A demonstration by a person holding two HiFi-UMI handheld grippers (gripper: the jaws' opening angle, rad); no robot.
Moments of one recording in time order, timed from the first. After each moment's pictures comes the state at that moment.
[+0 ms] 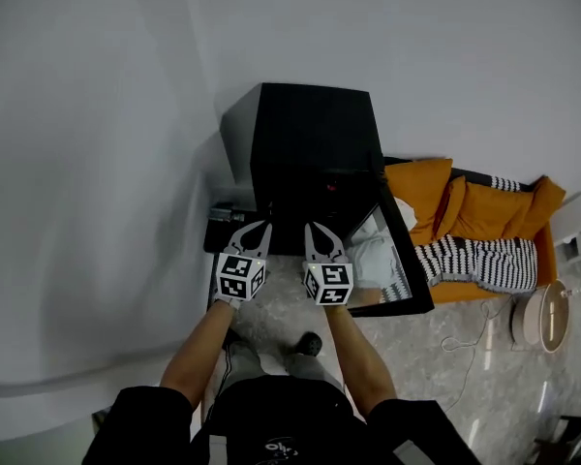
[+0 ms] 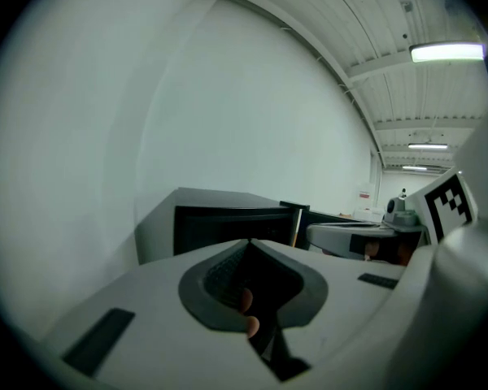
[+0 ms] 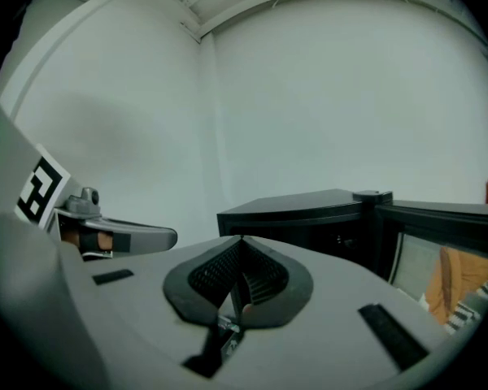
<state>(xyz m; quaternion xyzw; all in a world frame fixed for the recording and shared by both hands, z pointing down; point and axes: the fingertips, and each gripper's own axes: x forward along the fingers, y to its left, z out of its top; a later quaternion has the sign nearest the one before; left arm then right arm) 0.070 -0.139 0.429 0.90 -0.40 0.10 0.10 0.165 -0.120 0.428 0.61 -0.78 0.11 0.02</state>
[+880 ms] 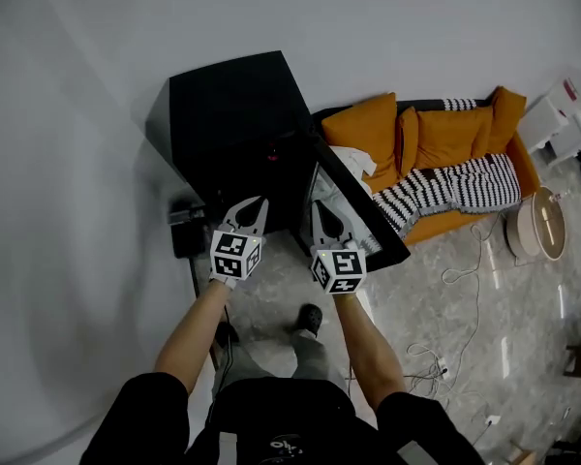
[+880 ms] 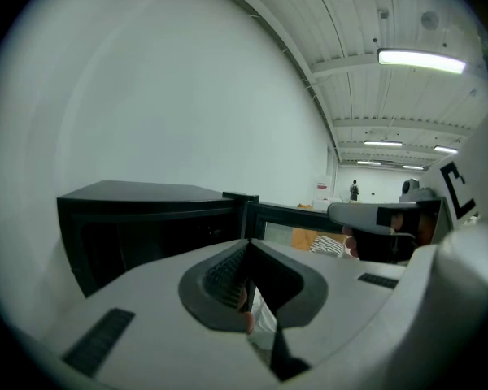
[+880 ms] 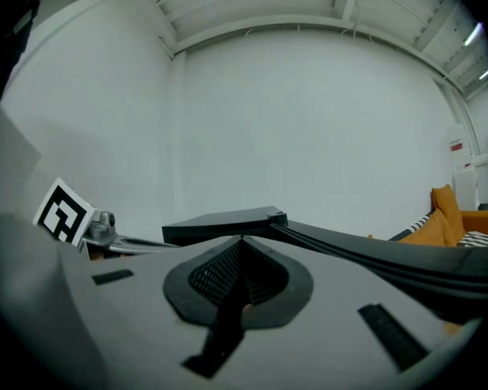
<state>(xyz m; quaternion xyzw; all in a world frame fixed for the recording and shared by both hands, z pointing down) 0.214 -0.118 0.451 0.96 -0.26 0.12 0.07 0.305 -0.046 0.418 0.72 -0.69 0.09 -0.03</state>
